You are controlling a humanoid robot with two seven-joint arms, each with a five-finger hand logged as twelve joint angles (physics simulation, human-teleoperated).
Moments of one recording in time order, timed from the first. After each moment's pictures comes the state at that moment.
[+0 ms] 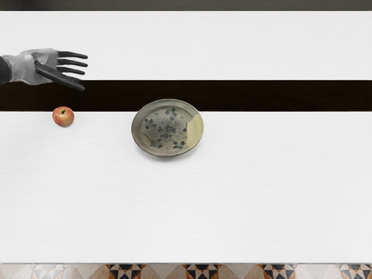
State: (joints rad) left arm -1.21 0.49 -0.20 -0.40 0.18 -0.61 0.19; right arm 0.00 0.00 0.06 0.18 0.14 -0.09 0.12
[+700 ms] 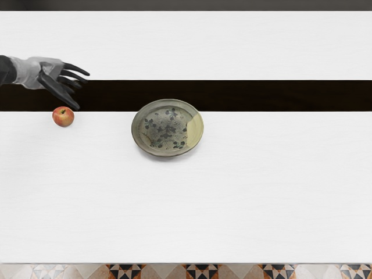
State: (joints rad) left arm -1.25 0.53 -0.19 -0.53 0.52 -0.61 0.22; right arm 0.01 0.00 0.06 0.18 0.14 -0.09 0.12
